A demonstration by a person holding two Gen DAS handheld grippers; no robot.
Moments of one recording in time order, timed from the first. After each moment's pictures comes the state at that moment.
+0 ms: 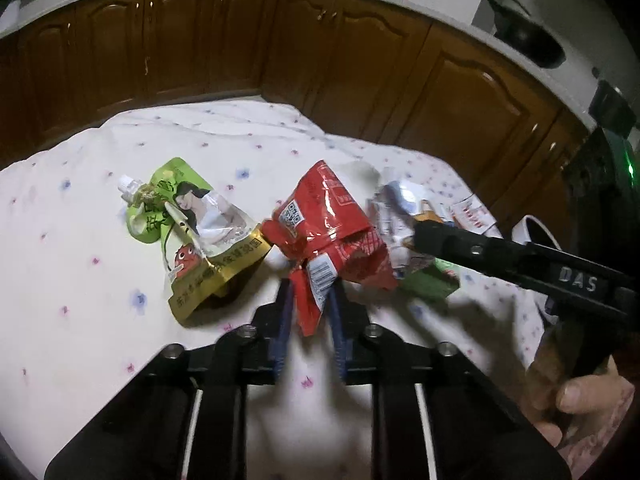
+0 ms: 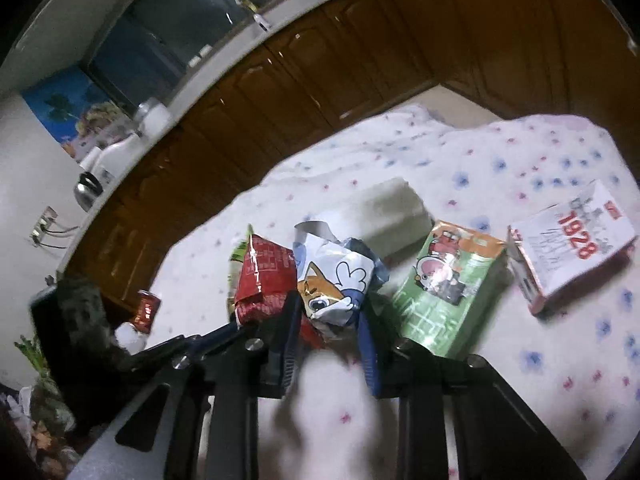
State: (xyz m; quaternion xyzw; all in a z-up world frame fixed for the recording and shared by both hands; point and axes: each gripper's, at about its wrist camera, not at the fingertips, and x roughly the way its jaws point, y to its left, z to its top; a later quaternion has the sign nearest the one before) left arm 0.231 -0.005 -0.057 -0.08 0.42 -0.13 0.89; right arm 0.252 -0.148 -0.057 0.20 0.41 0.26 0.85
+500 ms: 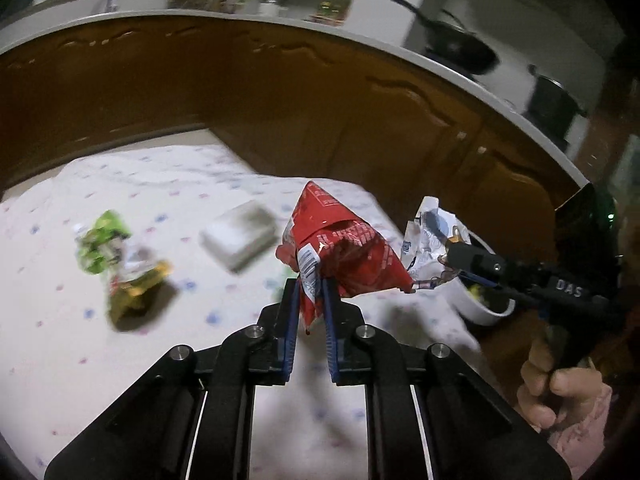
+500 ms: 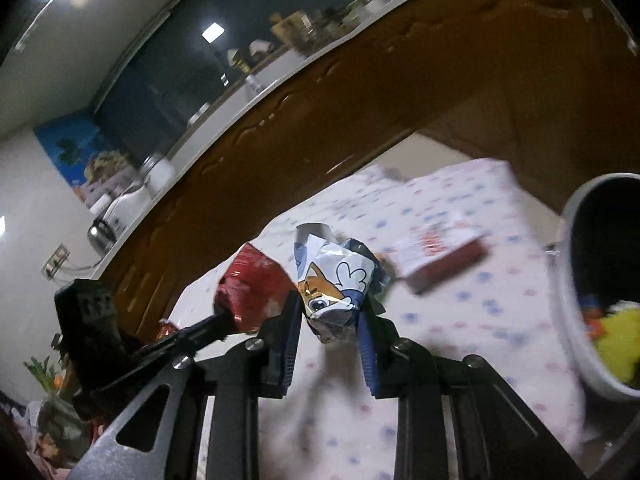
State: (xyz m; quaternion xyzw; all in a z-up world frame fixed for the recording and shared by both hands) left arm 0.190 -0.067 0.001 -0.07 0.37 -0.23 0.90; right arm 0.166 -0.261 -0.012 0.24 0.34 0.20 0.89
